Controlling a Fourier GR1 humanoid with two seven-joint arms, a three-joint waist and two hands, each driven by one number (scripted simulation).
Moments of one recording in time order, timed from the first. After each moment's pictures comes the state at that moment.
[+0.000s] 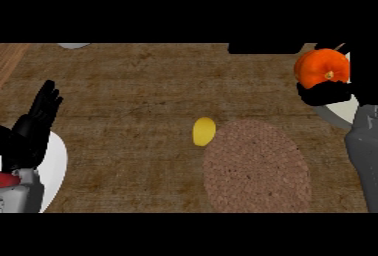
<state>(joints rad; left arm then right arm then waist) -0.14 0.25 0.16 -1.56 -0.03 0.03 0.14 -0.61 -0.39 0.05 -1.73 0.91 0.21 0.74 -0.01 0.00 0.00</state>
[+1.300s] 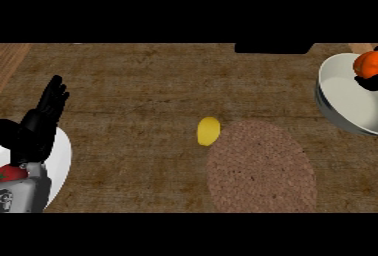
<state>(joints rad) -0.18 0.23 0.15 -1.54 -0.05 0.02 0.13 -0.74 -0.60 -0.31 -0.78 0.81 -0.10 0.09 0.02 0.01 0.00</state>
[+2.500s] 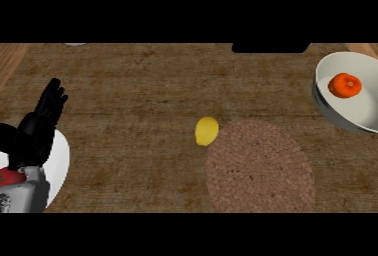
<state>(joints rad) -0.15 0.22 0.16 -1.56 -0.05 0.02 0.13 -0.78 -0.83 -0.82 -0.32 0.32 0.17 -0.30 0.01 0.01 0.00</state>
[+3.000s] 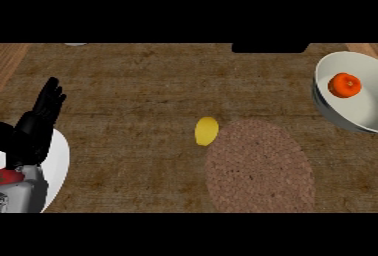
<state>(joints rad) -0.16 0.23 0.17 -1.55 -0.04 0.01 0.13 -0.56 -1.00 -0.92 -0.21 0.19 0.46 -0.41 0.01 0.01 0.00</state>
